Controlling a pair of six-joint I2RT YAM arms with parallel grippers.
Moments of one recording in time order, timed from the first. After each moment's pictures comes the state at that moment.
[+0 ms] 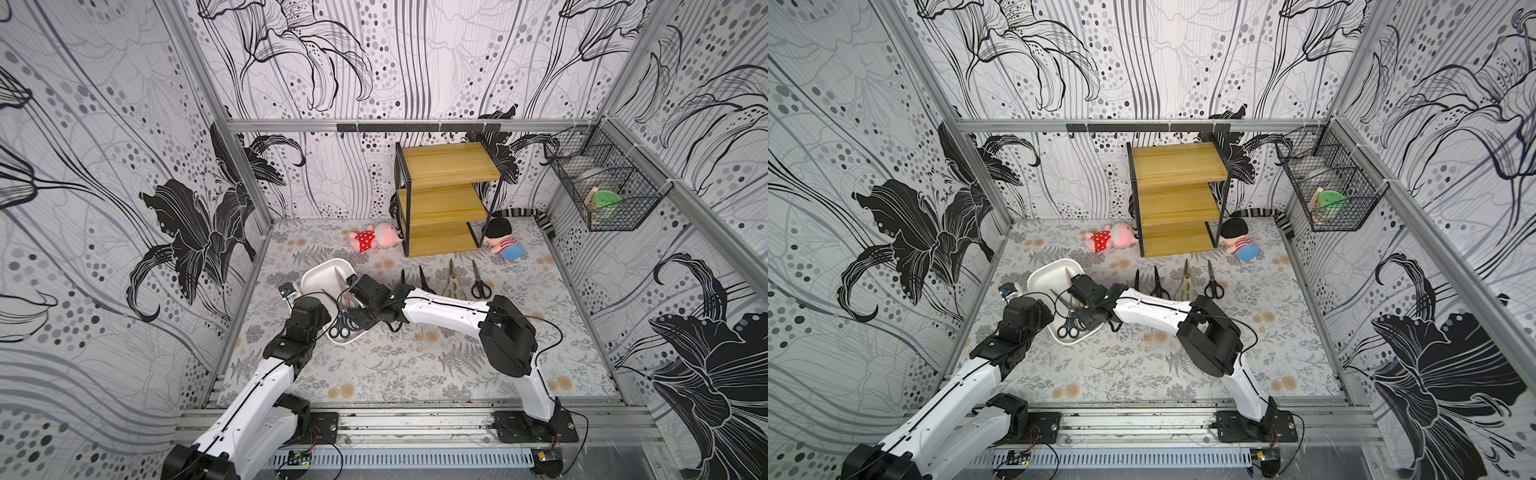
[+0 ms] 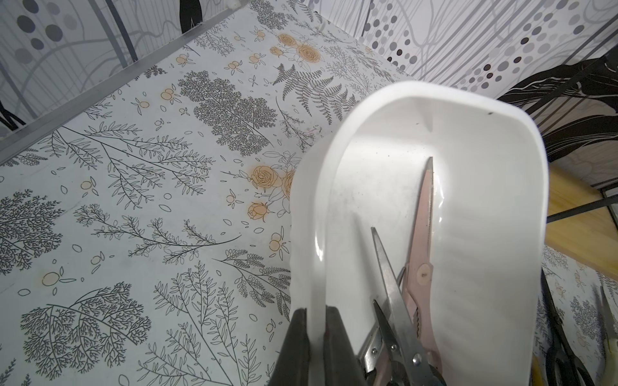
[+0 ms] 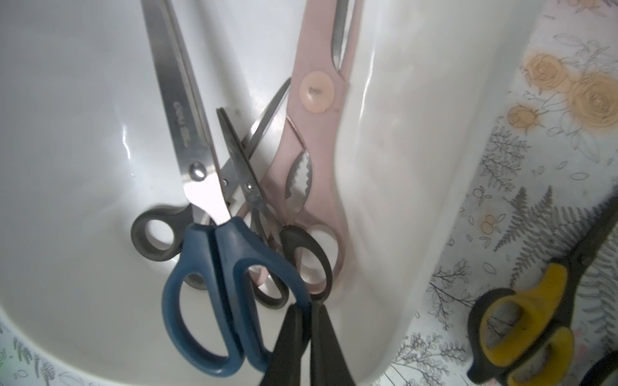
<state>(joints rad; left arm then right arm) -0.25 0.86 0.45 -0.24 -0.38 -0.69 1.05 2.12 1.71 -0.57 0.13 0.27</state>
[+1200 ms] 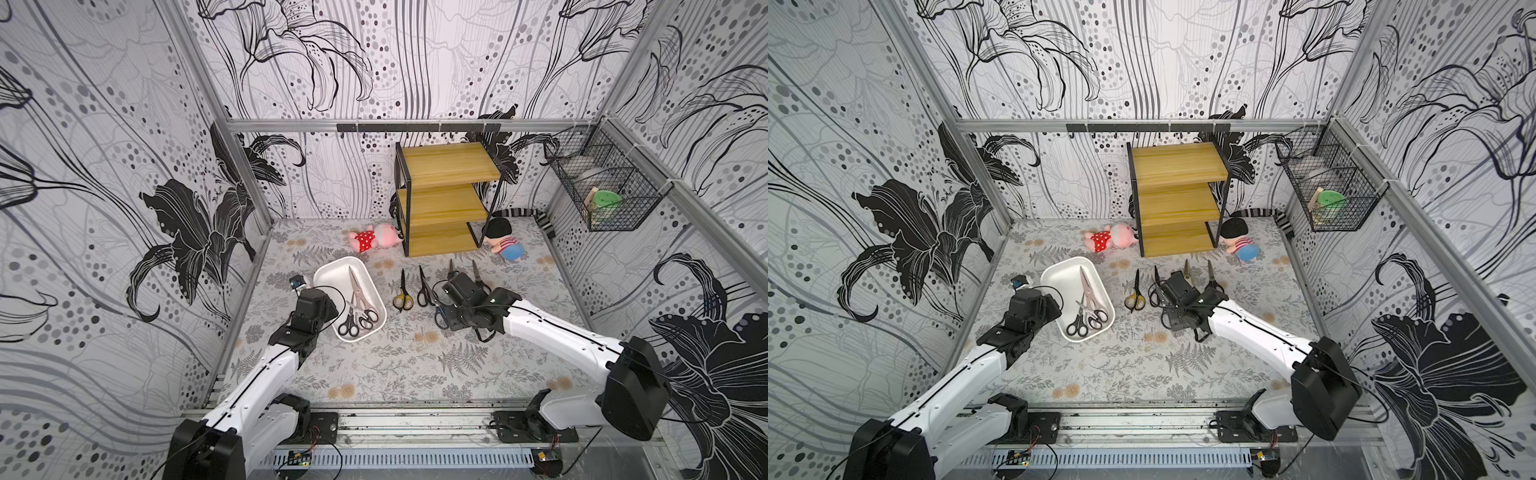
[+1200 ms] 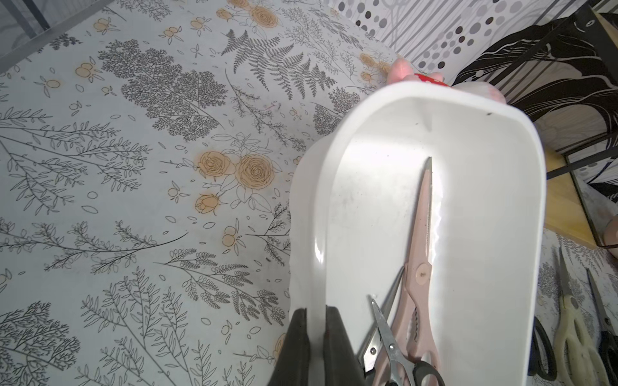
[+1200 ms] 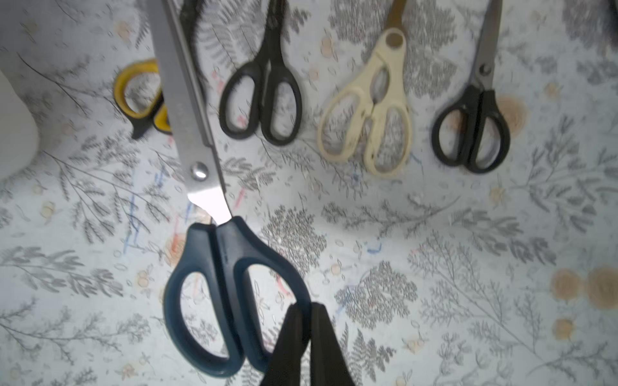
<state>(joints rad) -0.25 1.00 0.52 -0.19 -0.24 -0.67 0.75 1.36 0.98 -0.77 0.24 0.43</state>
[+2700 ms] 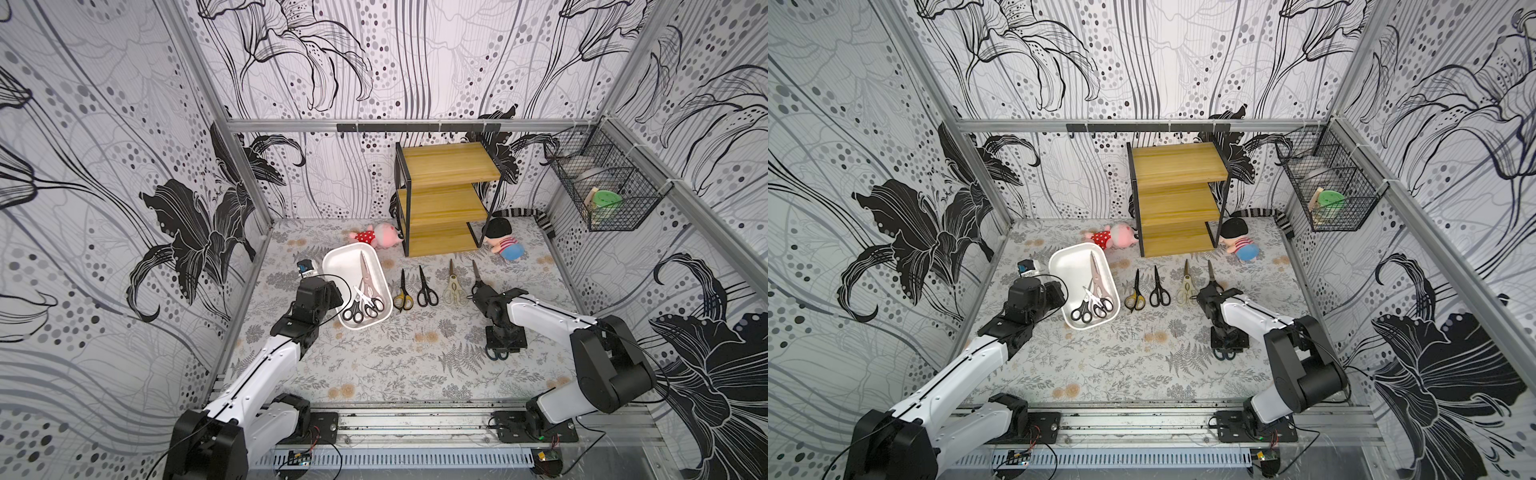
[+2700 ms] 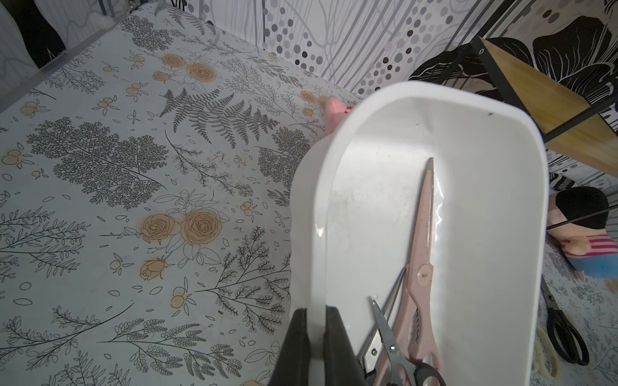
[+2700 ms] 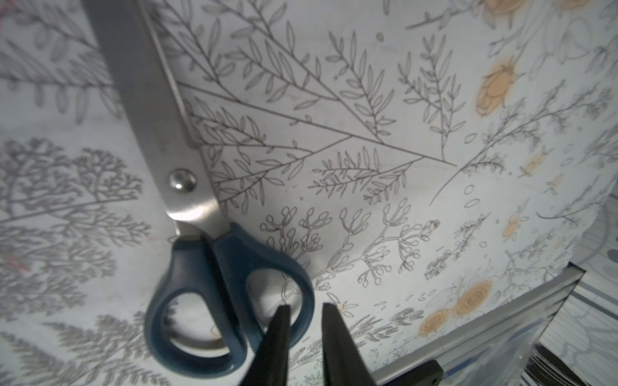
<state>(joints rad) -0.26 1.03 0.59 -0.11 -0.18 -0.56 0.41 1.52 0.82 -1.02 0.28 0.52</state>
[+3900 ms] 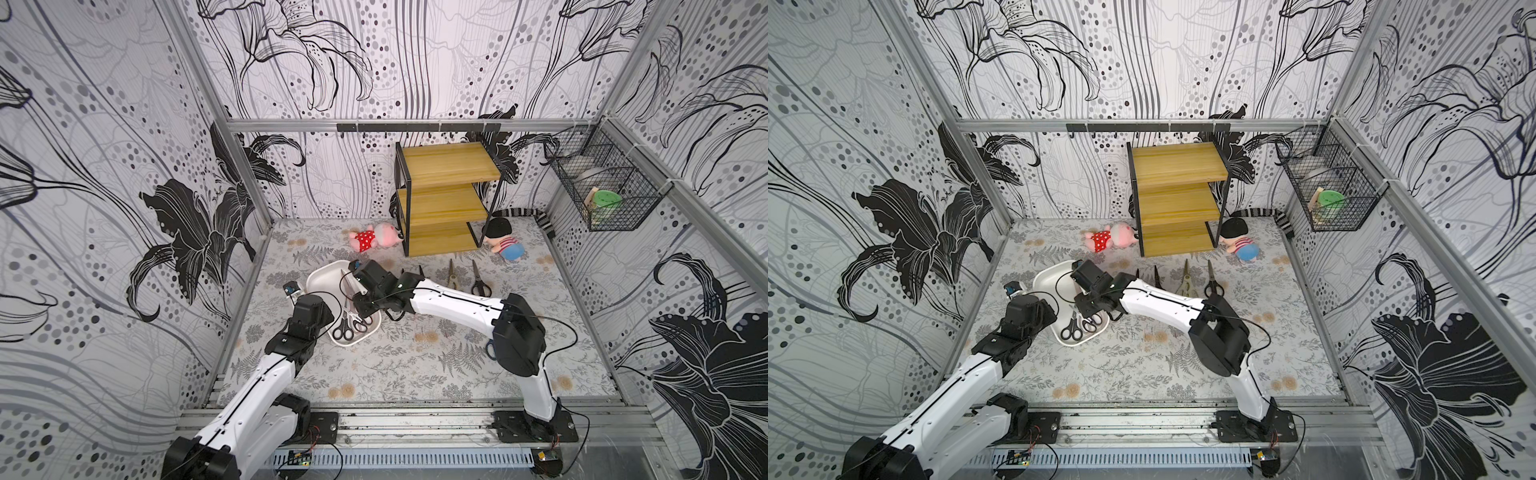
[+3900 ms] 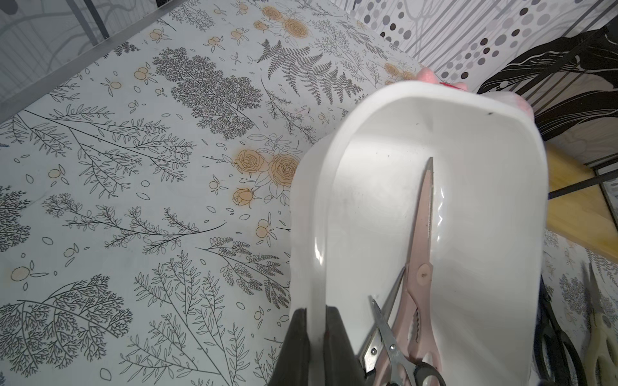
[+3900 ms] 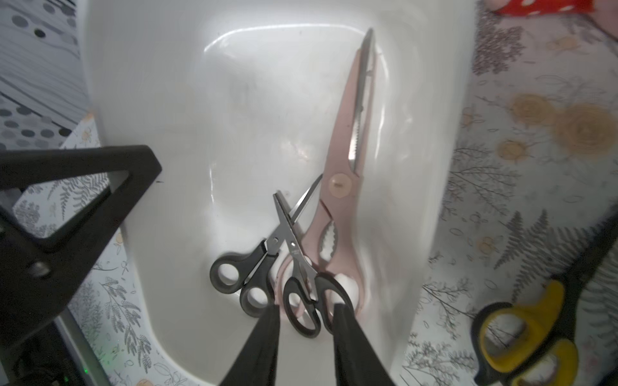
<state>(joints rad) -0.26 0.90 0.47 -0.26 -0.33 -0.69 1.02 2.10 1.78 -0.55 0.02 0.33</state>
